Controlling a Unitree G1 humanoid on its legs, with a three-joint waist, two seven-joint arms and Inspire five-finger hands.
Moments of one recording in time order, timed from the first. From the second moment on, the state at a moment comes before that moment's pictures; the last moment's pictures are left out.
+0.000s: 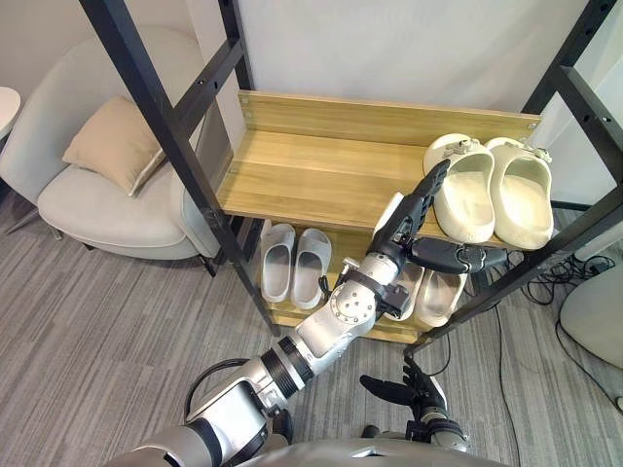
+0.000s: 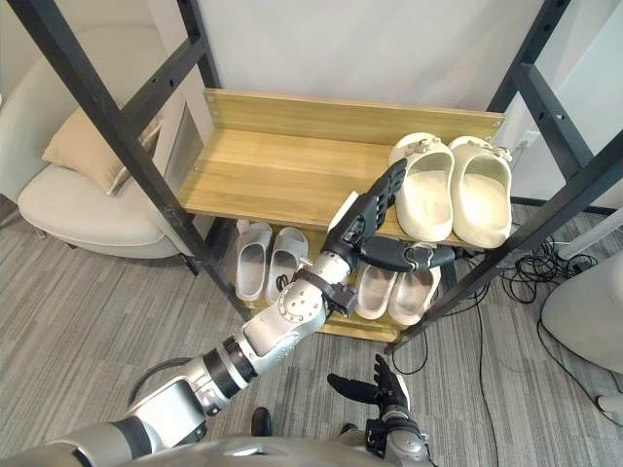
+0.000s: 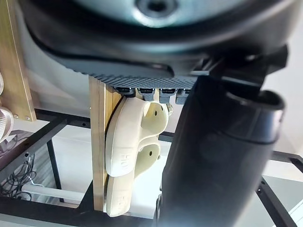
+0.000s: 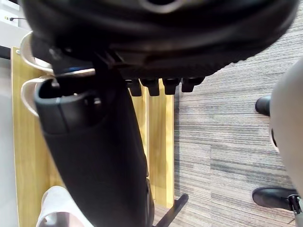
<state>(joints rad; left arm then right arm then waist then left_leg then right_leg) -0.51 -0.01 -0.76 0.26 -0.38 -0.13 0.24 0.21 -0.06 0.06 0.73 0.16 -0.09 -0.08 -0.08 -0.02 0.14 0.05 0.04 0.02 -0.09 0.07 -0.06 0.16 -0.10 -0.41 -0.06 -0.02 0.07</state>
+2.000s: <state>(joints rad) 0.23 0.25 -0.48 0.35 -0.29 -0.02 -0.13 0.22 -0.08 0.10 0.80 0.10 -0.09 0.00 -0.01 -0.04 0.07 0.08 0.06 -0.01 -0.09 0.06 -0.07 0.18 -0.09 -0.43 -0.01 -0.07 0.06</state>
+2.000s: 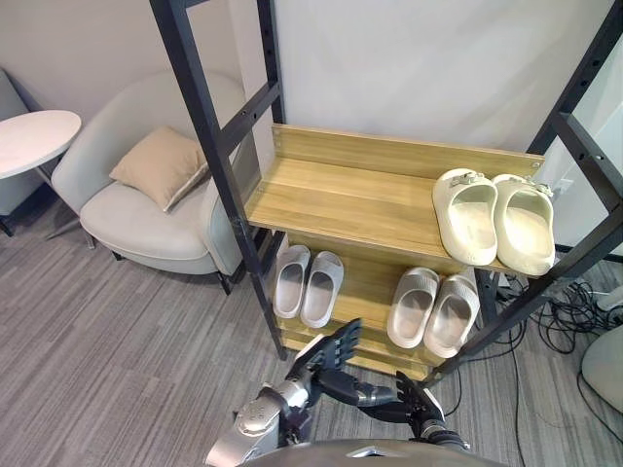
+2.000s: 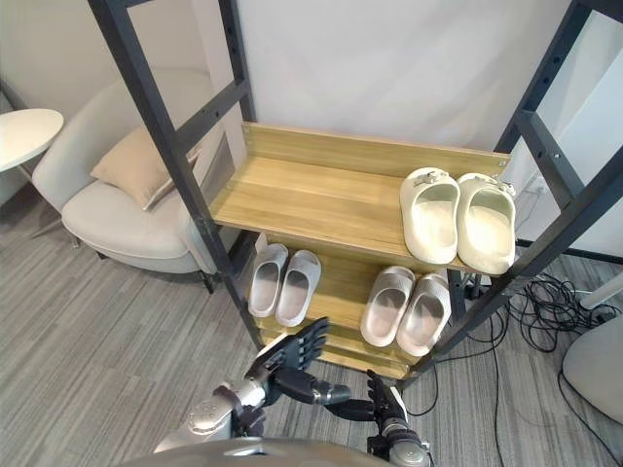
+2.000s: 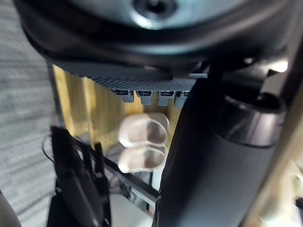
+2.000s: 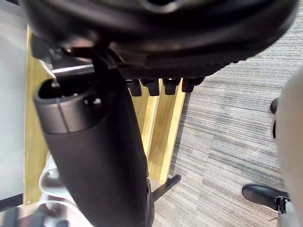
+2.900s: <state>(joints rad) 0.19 0.09 -0.02 0.77 -0.03 -0.05 0.16 0.12 -0.07 0.10 0.84 0.04 -0.09 -0.05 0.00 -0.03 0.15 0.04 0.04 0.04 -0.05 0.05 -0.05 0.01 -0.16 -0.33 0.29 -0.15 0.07</state>
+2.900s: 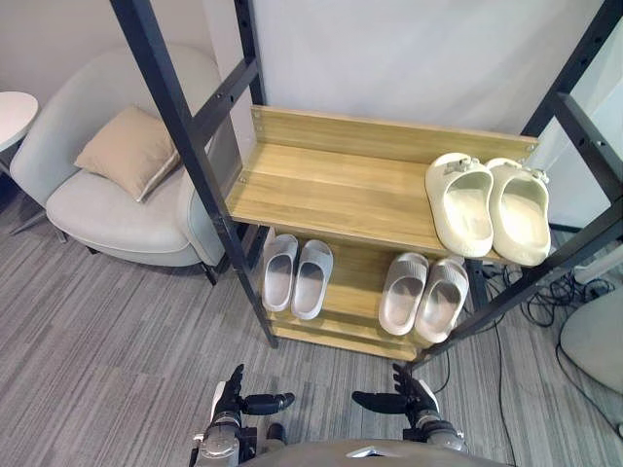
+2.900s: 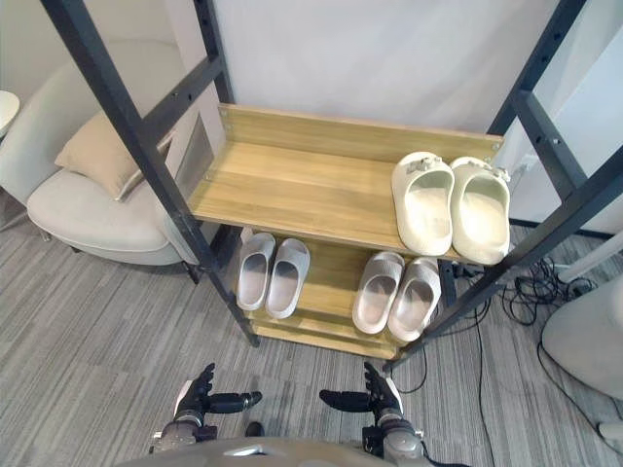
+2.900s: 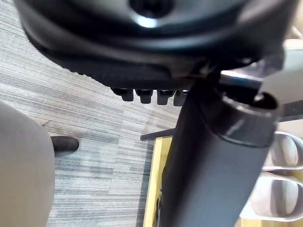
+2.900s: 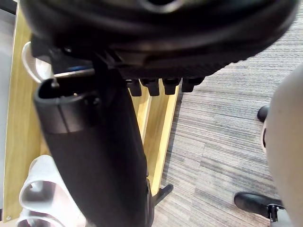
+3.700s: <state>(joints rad) 0.06 0.05 -0.09 0.87 -0.05 -0.09 0.20 0.05 -0.08 0.06 0.84 0.08 -0.09 -0.10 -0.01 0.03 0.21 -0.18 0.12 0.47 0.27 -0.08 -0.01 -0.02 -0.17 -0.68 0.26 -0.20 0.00</state>
